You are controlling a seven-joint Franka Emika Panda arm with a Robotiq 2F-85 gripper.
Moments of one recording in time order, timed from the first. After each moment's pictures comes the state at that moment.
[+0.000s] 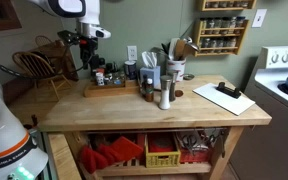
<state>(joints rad) 0.07 -0.53 0.04 -2.49 0.10 1.80 0.02</state>
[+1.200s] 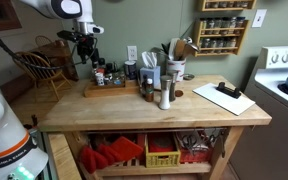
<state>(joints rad) 0.17 -0.43 0.17 -2.41 0.13 1.94 0.00</state>
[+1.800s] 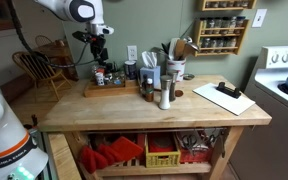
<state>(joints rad) 0.16 -0.22 0.18 -2.26 0.13 2.05 0.19</state>
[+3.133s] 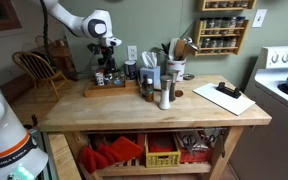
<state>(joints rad) 0.17 0.06 0.22 -2.13 0.01 2.24 0.50</state>
